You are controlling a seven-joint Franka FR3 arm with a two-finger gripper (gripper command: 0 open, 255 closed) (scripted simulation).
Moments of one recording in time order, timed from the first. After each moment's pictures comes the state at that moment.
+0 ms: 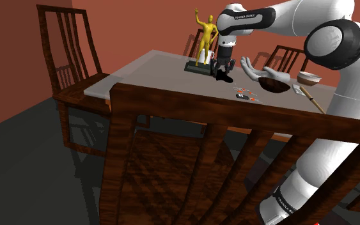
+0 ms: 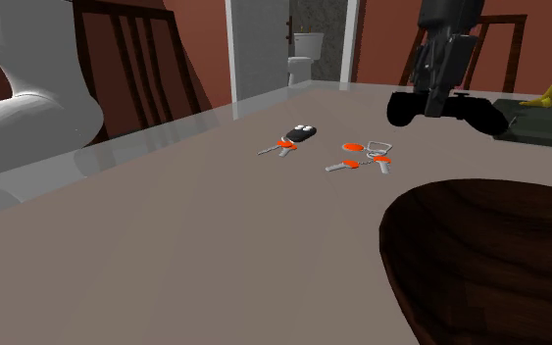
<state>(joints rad) -0.19 0.21 -0.07 -1.54 -0.08 1.68 0.20</state>
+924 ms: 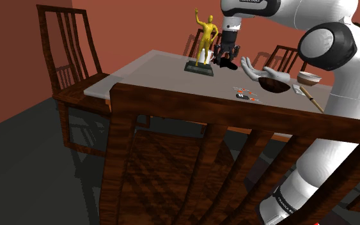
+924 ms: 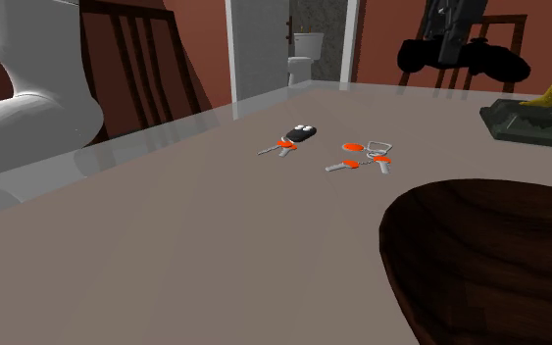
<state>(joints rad) -0.19 0.26 -0.07 -1.29 -0.08 1.47 0.18</state>
